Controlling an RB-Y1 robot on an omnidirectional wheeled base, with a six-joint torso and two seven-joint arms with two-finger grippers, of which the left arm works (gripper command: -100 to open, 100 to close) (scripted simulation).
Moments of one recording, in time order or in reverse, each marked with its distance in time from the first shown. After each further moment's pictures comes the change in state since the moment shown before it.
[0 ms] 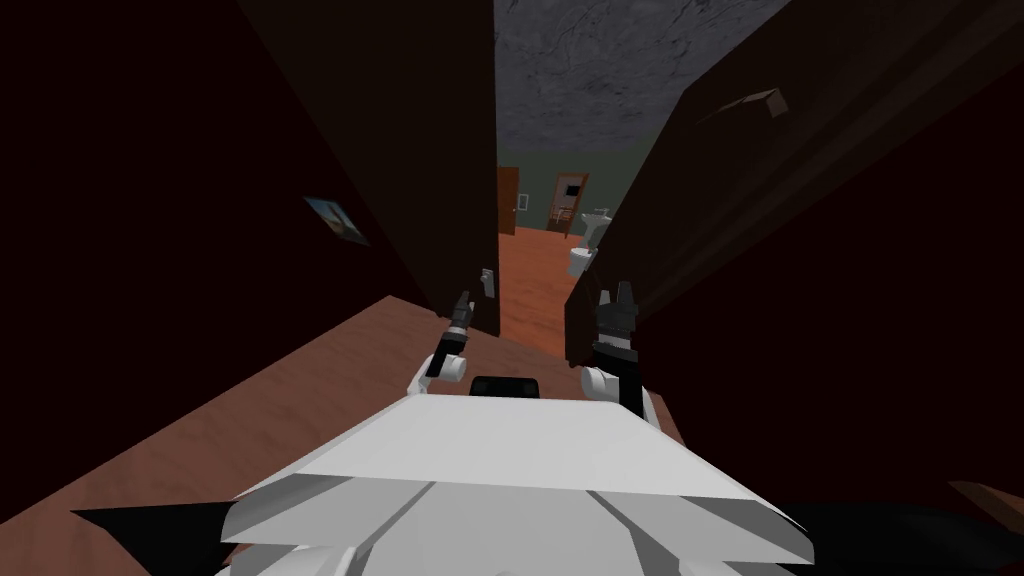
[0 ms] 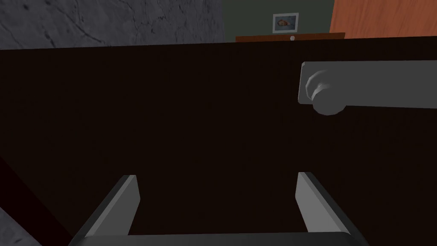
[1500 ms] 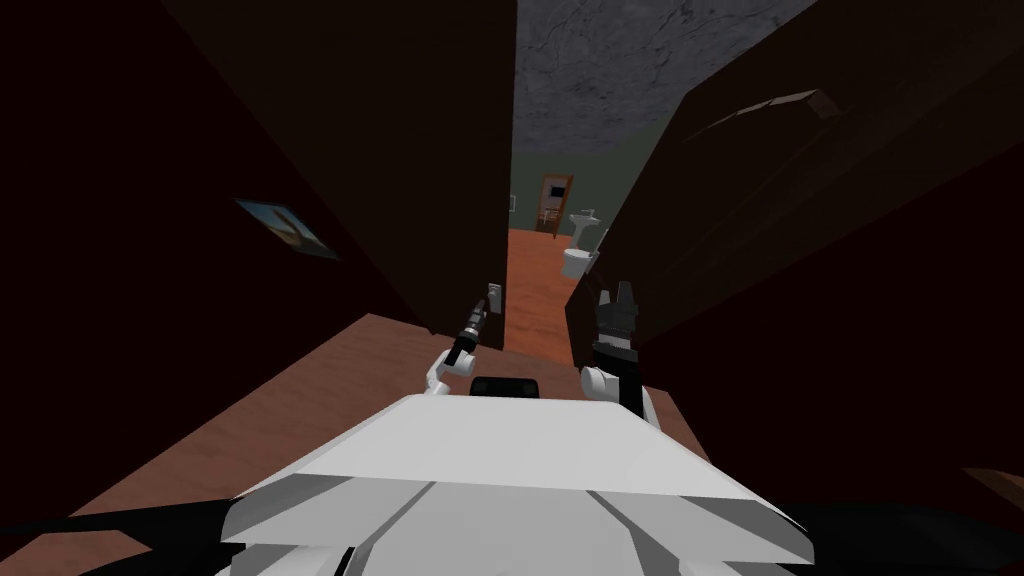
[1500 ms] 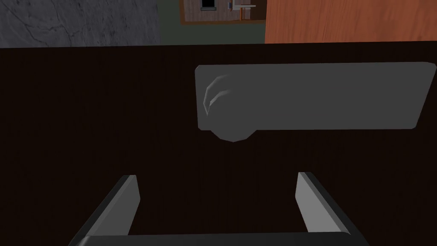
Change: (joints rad) arm -0.158 0.002 -0.055 0.296 -0.014 0.091 0.056
